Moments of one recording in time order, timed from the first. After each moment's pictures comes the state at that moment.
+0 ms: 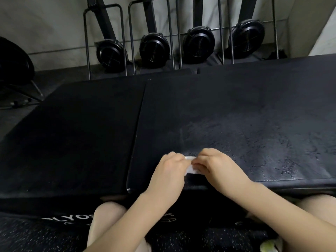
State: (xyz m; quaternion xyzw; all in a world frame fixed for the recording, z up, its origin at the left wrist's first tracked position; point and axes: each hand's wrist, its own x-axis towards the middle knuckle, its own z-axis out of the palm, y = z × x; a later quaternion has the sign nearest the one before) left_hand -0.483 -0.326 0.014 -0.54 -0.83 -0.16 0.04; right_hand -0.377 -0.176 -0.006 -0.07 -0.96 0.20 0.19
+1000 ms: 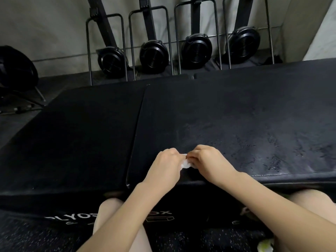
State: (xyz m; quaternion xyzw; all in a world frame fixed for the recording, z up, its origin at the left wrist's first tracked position) left_hand -0.485 -0.321 0.027 -0.55 -0.83 -0.13 0.02; right_hand -0.388 -0.169 -0.002 -0.08 -0.96 0.20 0.16
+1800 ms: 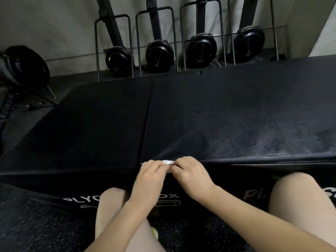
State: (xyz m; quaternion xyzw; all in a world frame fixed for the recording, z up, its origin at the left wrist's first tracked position) left_hand -0.471 -0.436 -0.038 -0.52 -0.80 -0.25 0.19; right_hand -0.374 -0.284 -0.040 0.03 -0.93 0.08 0.35
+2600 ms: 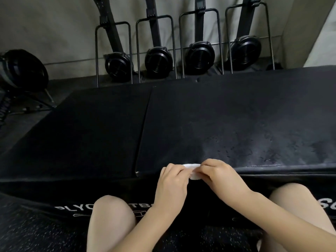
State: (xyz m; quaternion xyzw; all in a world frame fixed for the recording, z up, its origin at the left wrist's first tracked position) left_hand -0.420 -0.372 -0.026 -0.51 -0.79 -0.31 0.17; right_hand -0.318 -0.215 -0.012 -0.07 -0.96 0.16 0.23
